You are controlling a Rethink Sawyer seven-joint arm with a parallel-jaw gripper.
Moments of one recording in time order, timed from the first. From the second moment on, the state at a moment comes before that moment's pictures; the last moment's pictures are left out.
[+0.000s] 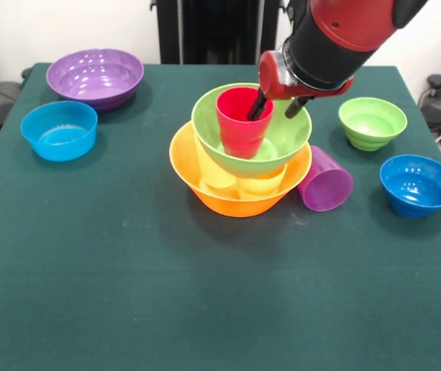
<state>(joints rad) 0.00 -0.38 -0.10 1.07 -0.19 1.28 1.48</state>
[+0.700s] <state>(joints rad) 0.00 -0.44 -0.10 1.04 -0.19 1.34 1.48</state>
